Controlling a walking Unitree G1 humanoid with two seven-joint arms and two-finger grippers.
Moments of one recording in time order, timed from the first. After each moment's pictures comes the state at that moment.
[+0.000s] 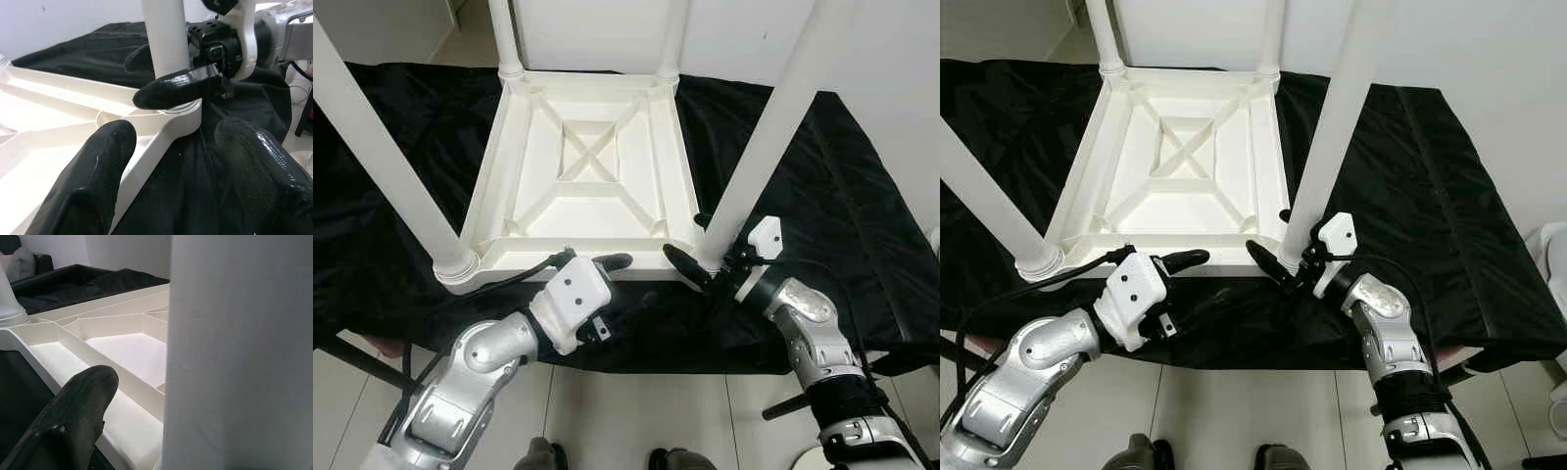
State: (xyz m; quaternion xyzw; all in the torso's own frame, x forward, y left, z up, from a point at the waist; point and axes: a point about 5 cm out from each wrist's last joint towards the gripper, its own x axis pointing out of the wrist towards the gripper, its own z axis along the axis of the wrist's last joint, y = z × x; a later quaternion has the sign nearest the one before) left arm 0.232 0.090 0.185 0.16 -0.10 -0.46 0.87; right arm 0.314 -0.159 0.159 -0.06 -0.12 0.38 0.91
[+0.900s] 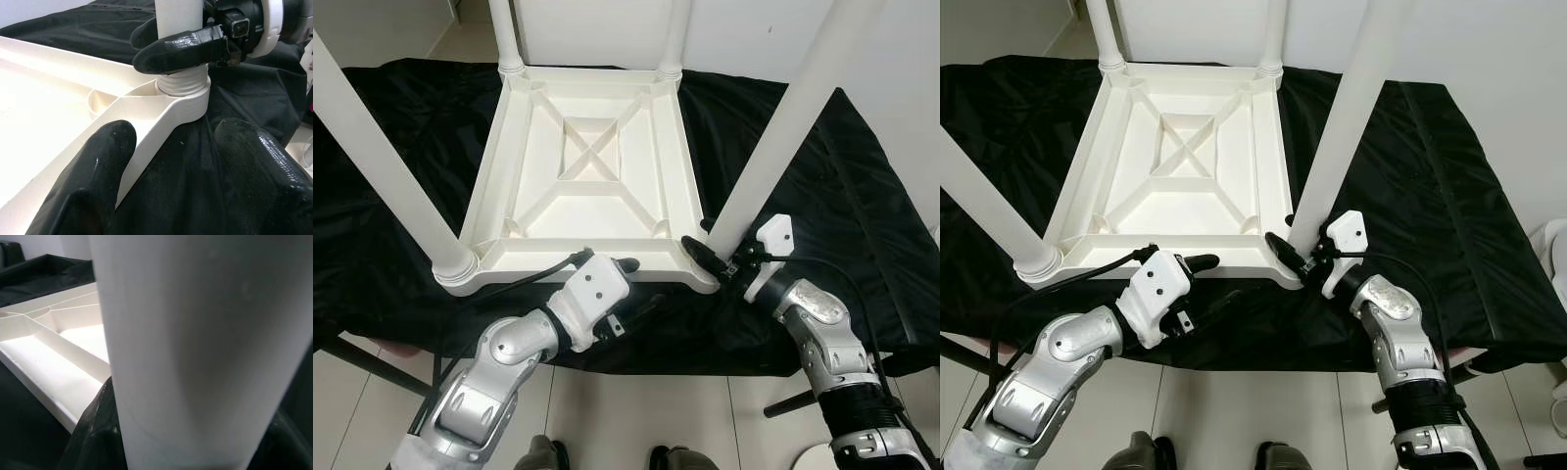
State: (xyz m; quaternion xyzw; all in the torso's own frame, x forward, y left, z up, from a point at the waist) left arm 0.243 0.075 0.174 0.15 -0.06 -0.45 0.88; right arm 0.308 -0.165 0.163 -0.06 -0.10 0.34 0.93
